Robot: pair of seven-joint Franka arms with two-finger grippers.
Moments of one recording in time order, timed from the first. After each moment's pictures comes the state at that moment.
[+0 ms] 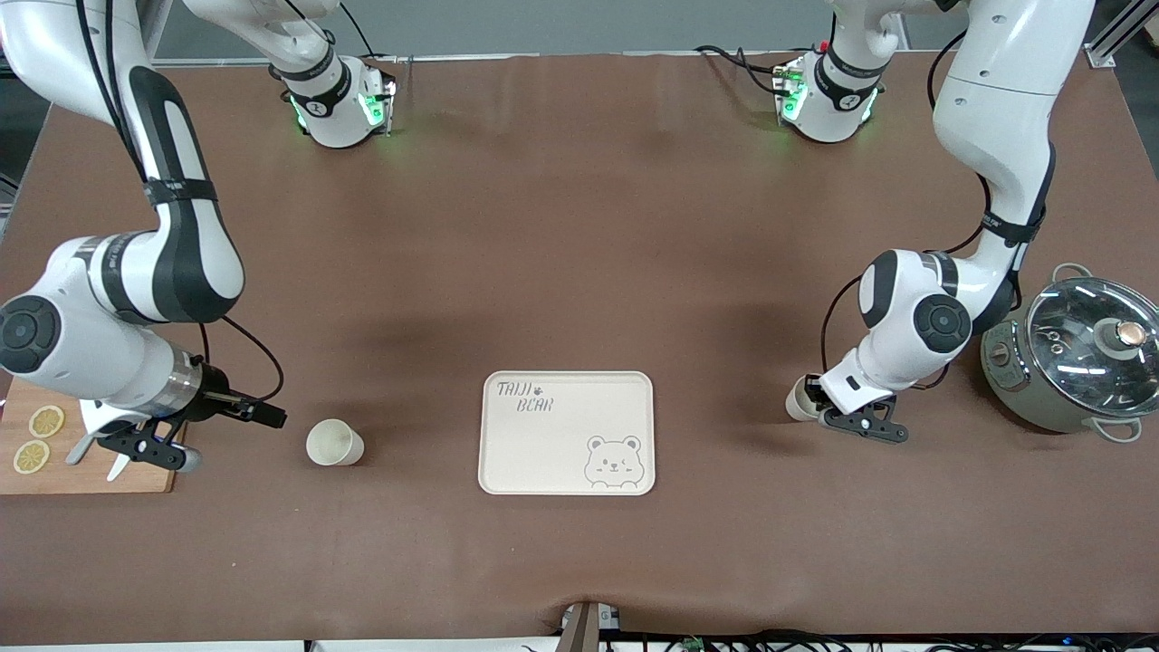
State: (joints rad) left arm -0.07 0.57 -0.09 -1.88 0.04 2.56 0.08; right arm 0.05 0.49 0.00 -1.57 0.07 2.09 0.31
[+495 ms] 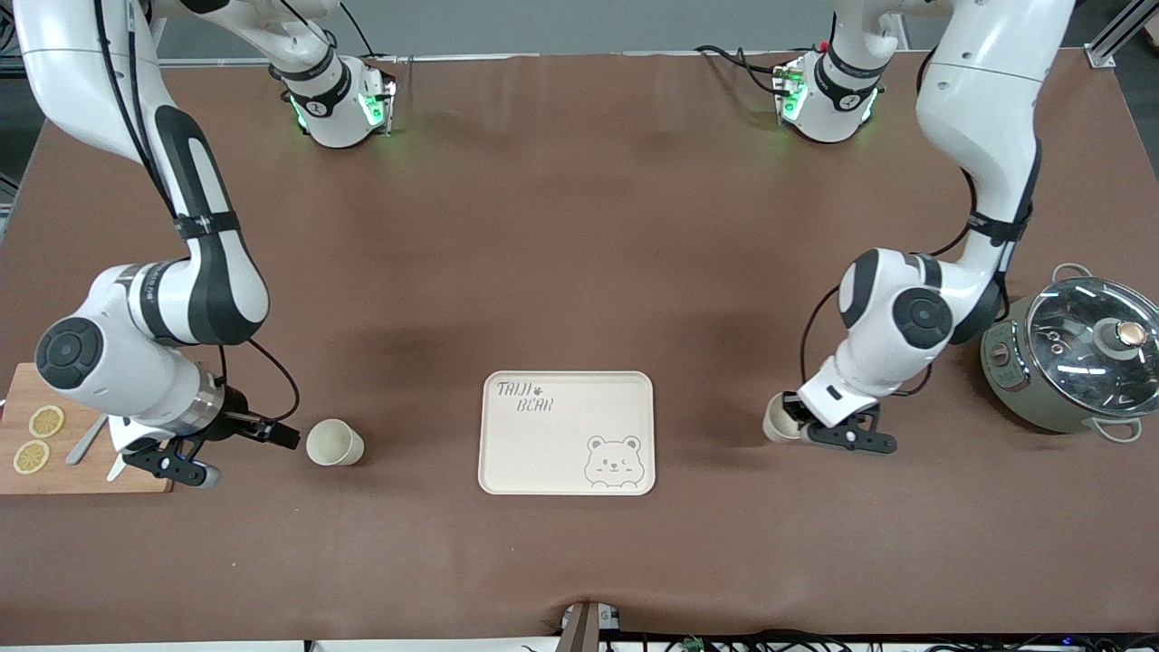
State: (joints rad) left arm -0.18 0.58 -0.10 -1.74 0.04 2.49 -0.14; right arm 0.05 0.57 0.00 -1.57 0.07 2.22 0.31
